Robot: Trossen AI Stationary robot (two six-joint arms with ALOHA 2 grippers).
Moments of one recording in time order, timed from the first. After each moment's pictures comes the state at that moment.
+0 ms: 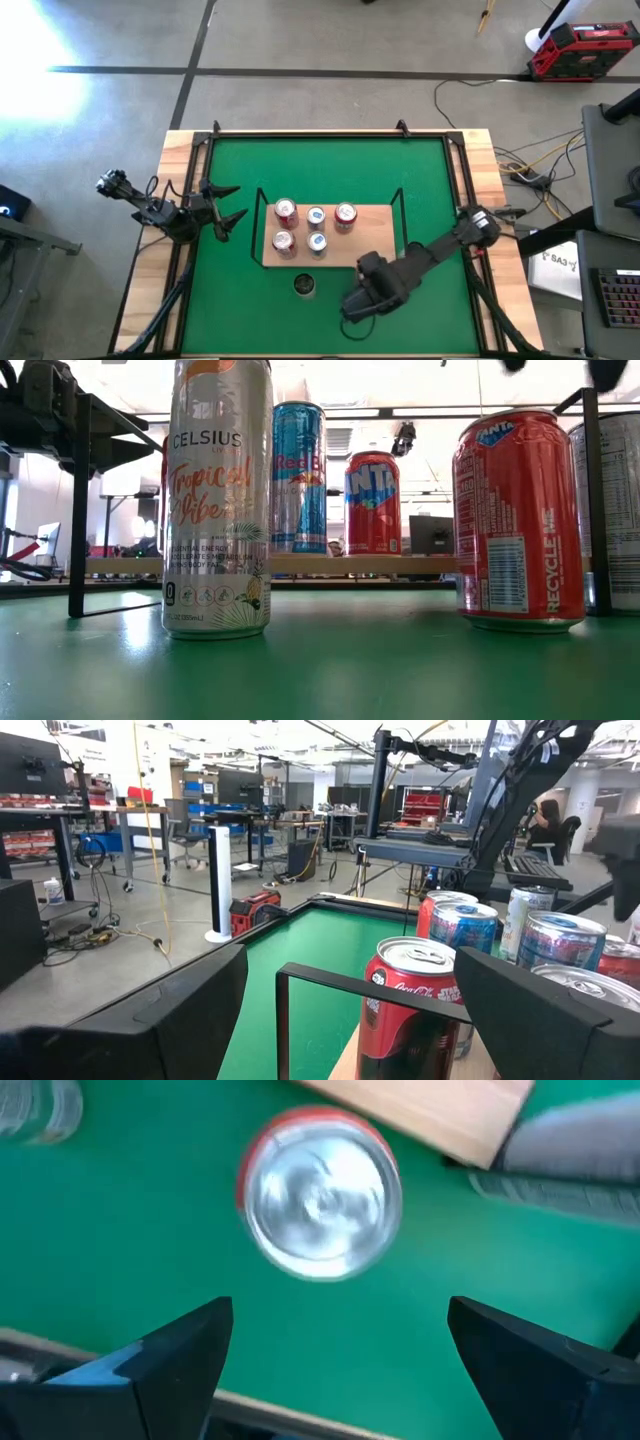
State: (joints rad) left arm -0.52 0.03 0.04 0.13 -0.93 0.04; right arm 0.54 2.08 2.05 -1.57 0.00 1.71
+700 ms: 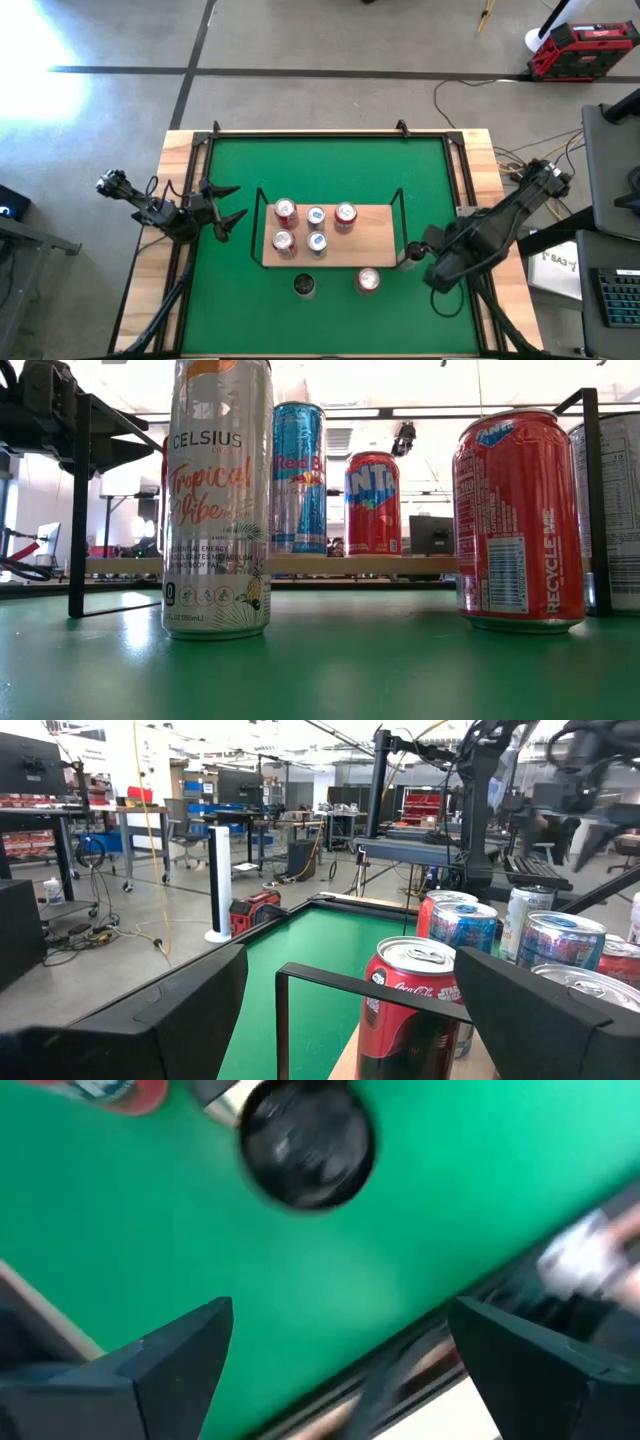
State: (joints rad) left arm -0.52 0.03 0.04 0.13 -0.93 0.04; right arm 0.67 1.38 1.39 -1.57 0.07 1.26
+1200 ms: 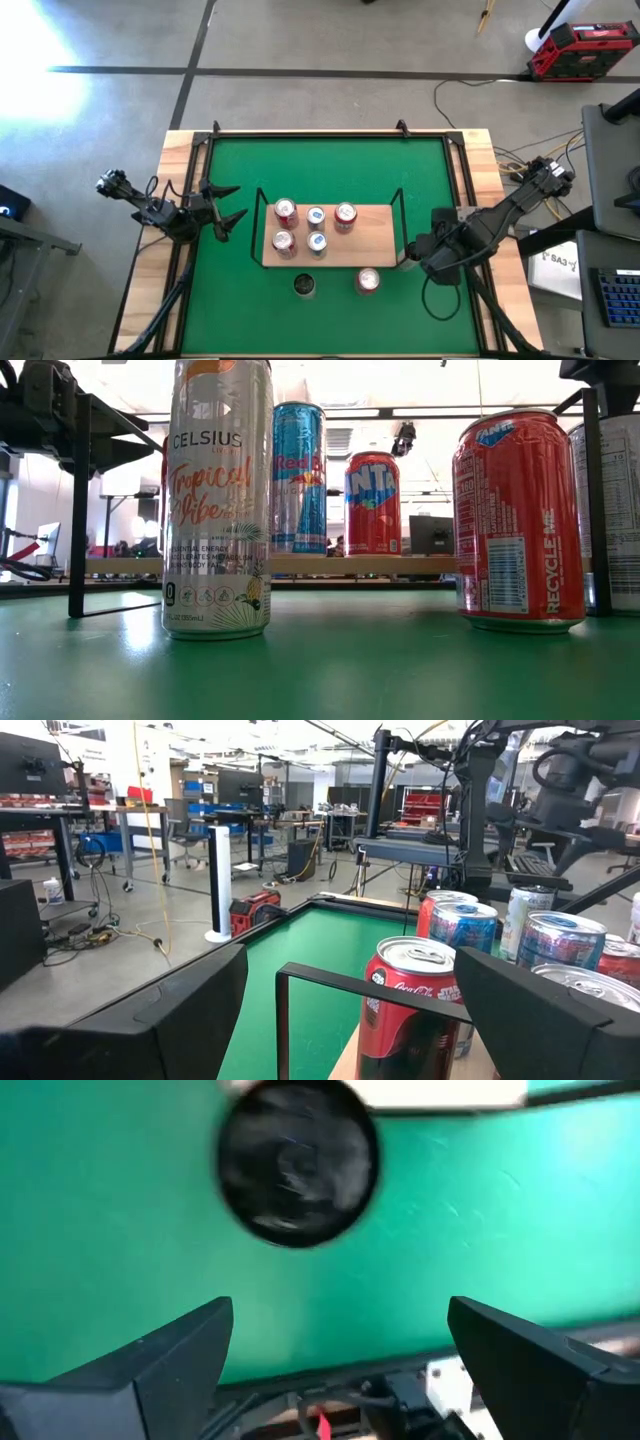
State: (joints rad) left arm -0.52 0.03 0.04 0.13 -0.93 0.04; right arm 0.61 1.34 1.26 -1.51 0.14 0.65
